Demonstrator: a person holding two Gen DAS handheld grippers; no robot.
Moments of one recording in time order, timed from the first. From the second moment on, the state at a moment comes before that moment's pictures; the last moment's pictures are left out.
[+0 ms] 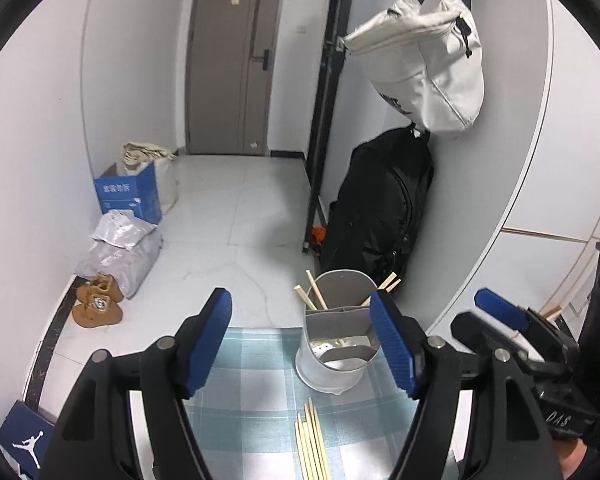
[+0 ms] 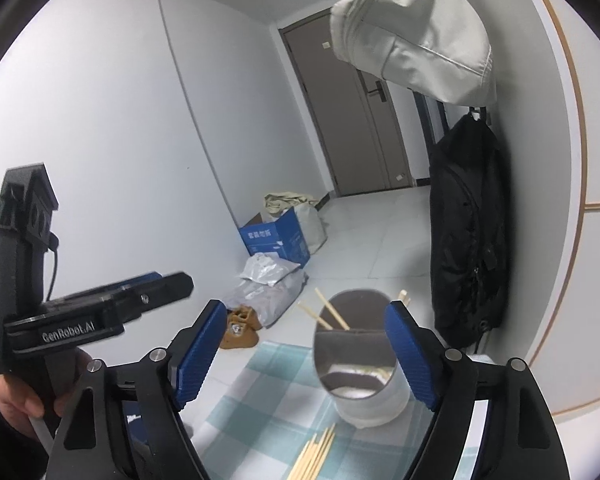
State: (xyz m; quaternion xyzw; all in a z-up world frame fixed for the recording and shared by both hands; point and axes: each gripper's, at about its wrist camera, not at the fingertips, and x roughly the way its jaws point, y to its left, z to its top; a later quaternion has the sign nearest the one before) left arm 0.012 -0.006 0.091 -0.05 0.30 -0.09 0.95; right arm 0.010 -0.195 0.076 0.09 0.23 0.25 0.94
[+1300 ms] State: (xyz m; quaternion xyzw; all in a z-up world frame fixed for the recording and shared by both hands) left arm 0.013 0.039 -0.070 -0.08 0.42 0.00 0.90; right arm 0.021 -0.158 -0.106 0.05 0.47 0.21 0.86
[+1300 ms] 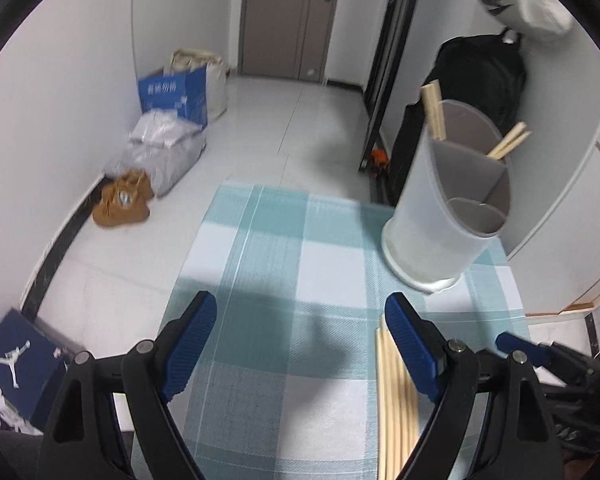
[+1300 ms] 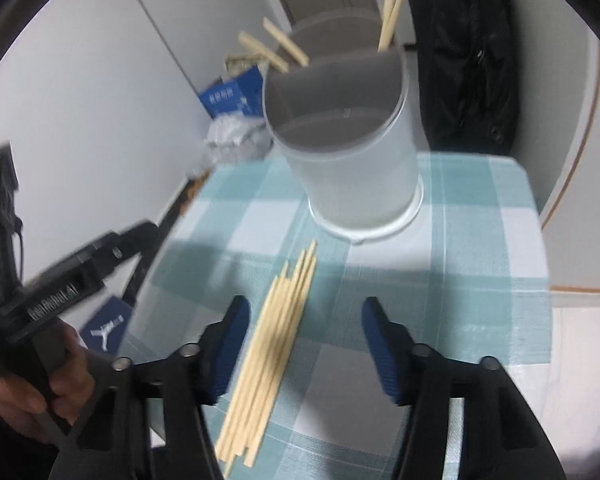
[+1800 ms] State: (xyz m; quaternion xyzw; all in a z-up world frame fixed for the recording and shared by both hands) left arm 0.011 0.044 -0.075 -0.02 0.42 0.02 0.91; right arm 0.056 -0.122 -0.153 0.00 0.54 0.21 0.81
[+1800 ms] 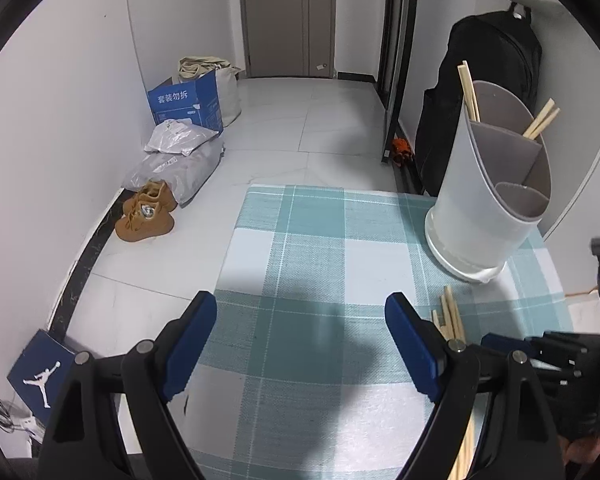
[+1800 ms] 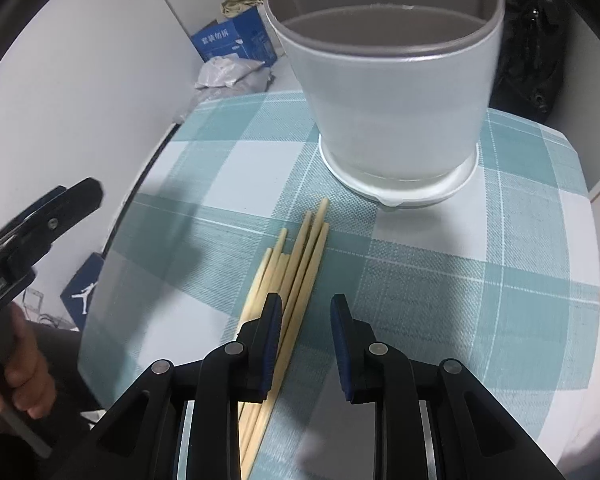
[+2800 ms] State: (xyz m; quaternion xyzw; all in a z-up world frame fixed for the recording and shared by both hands) left arm 0.031 0.107 -0.099 -0.18 0.49 0.06 0.85; right arm 0.086 -0.079 -0.156 -0.10 0.57 0.15 0.80
